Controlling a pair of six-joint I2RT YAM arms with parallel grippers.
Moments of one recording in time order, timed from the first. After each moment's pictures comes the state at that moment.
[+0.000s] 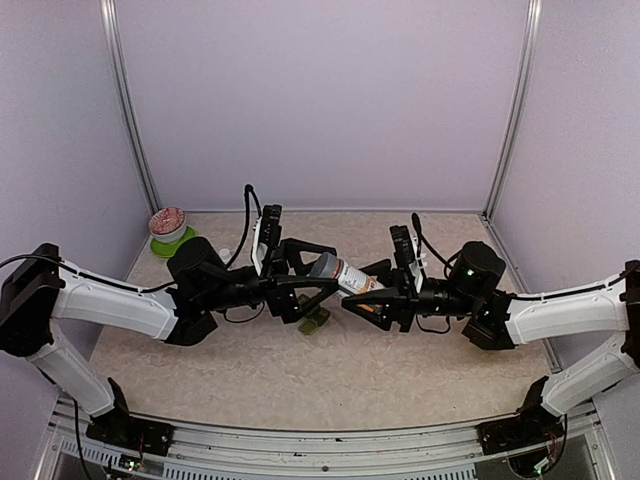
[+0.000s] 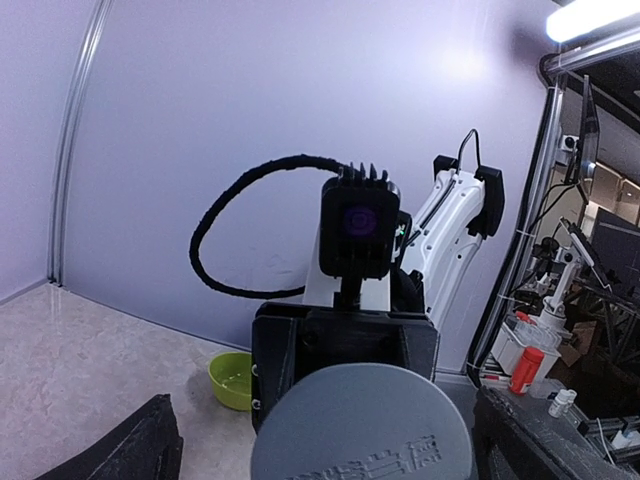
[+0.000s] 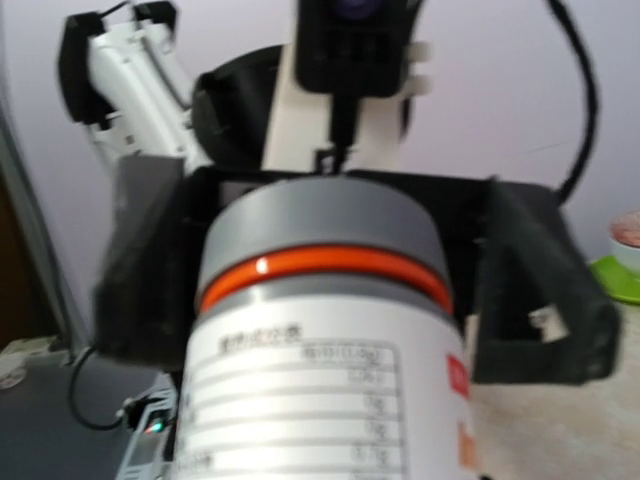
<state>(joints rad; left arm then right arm) -0.94 1.55 0.73 1.12 0.54 -0.40 0.89 1.33 0.59 0.90 -0.62 0.24</state>
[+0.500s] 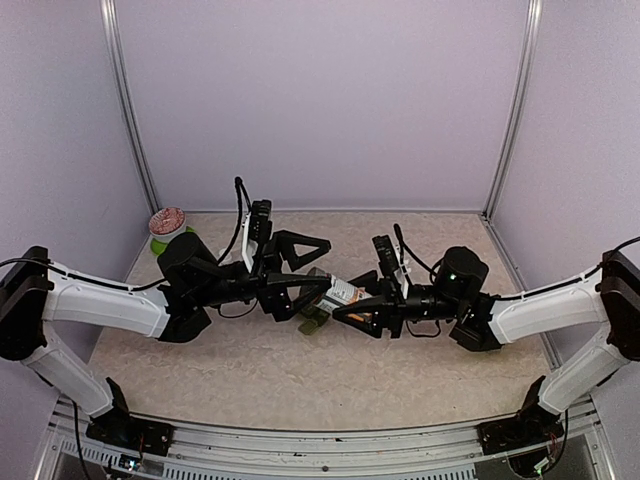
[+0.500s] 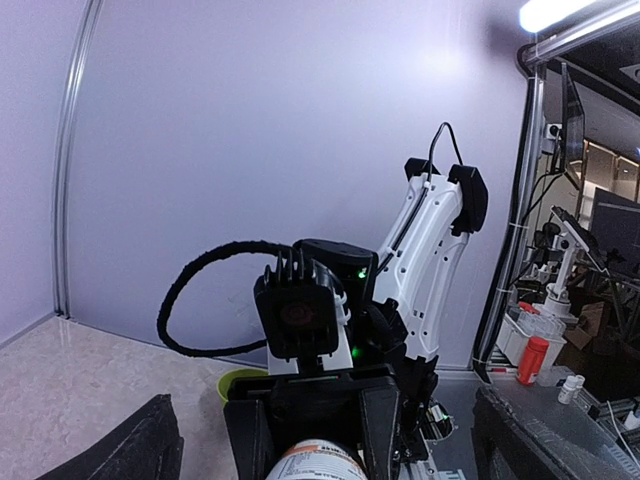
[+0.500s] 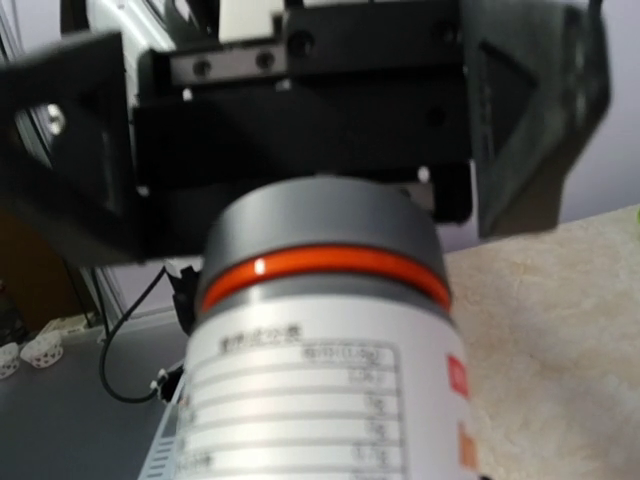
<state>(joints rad) -0.93 1.49 0.73 1.11 0.58 -0.34 0.89 1.46 0.60 0.96 -0.70 0.30</state>
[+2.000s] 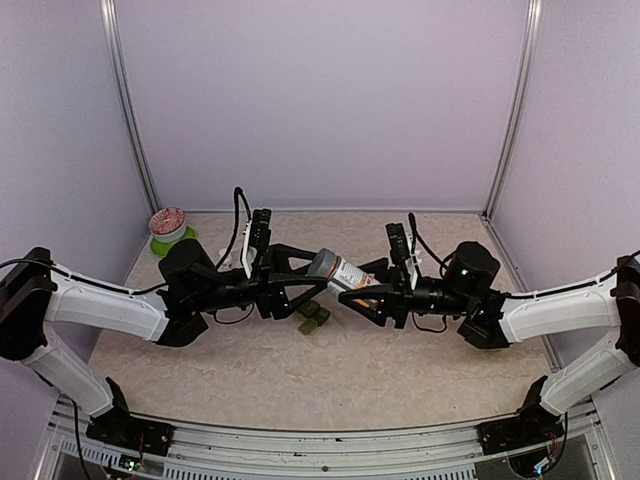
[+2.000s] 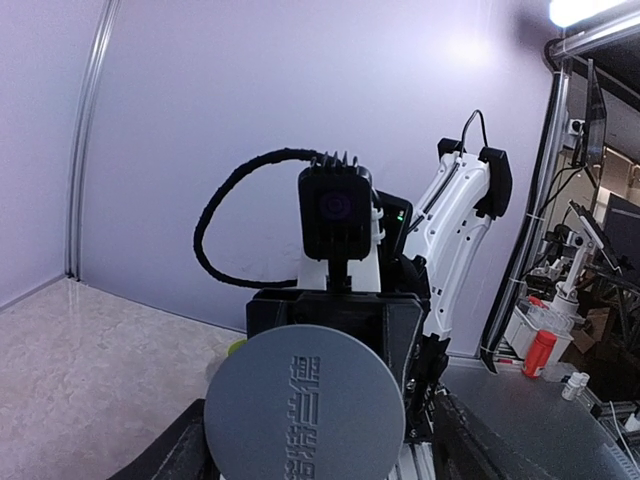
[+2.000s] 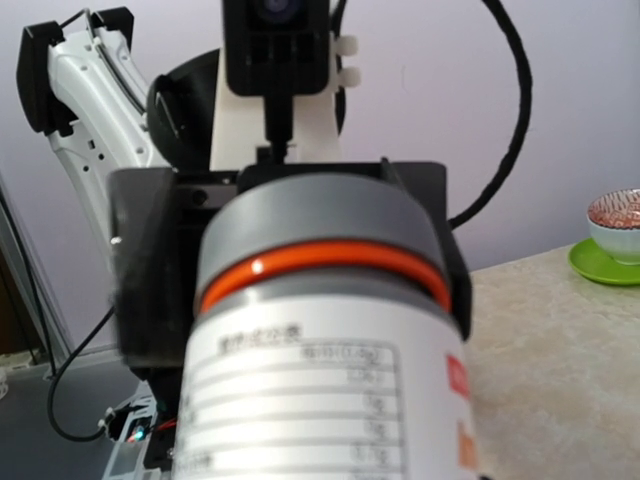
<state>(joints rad) -0.91 1.49 0.68 1.10 0.57 -0.35 0.87 1.38 0.60 0.93 -0.60 0.28</state>
